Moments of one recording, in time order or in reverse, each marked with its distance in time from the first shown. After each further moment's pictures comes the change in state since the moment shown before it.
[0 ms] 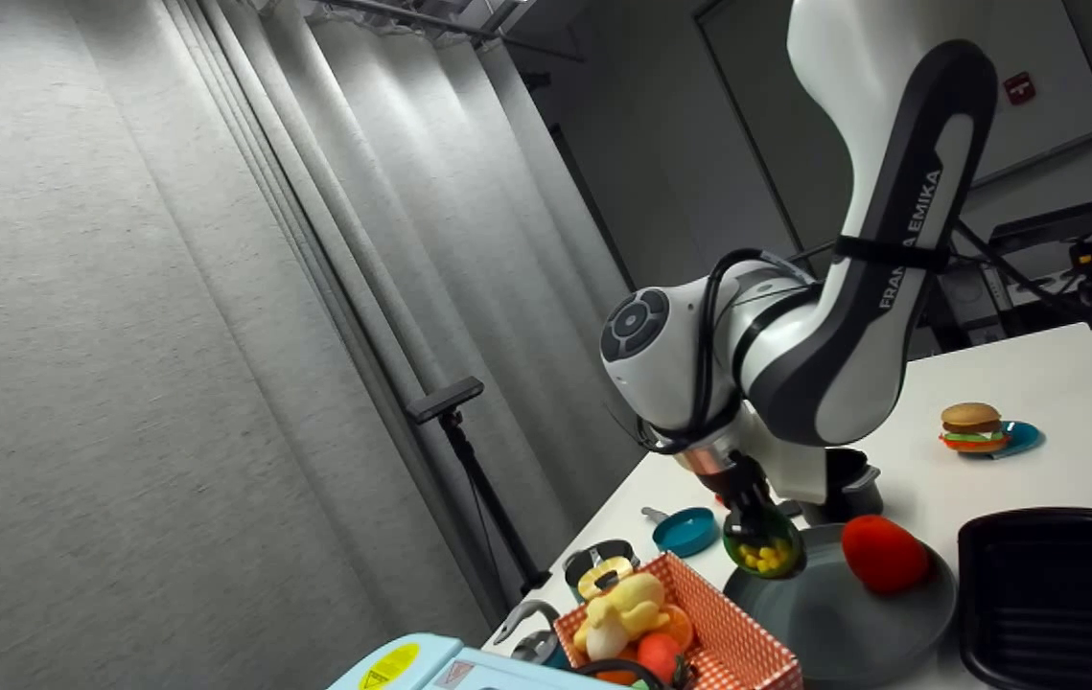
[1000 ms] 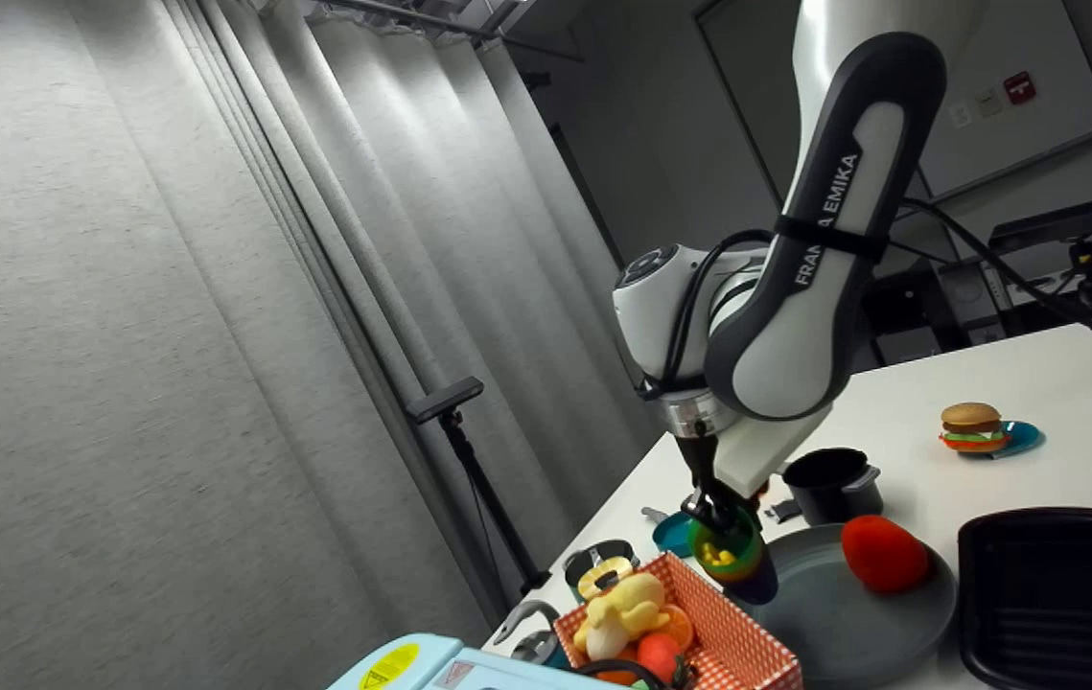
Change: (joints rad) arm -0.017 -0.003 -0.042 -0.005 0.458 0.170 0.084
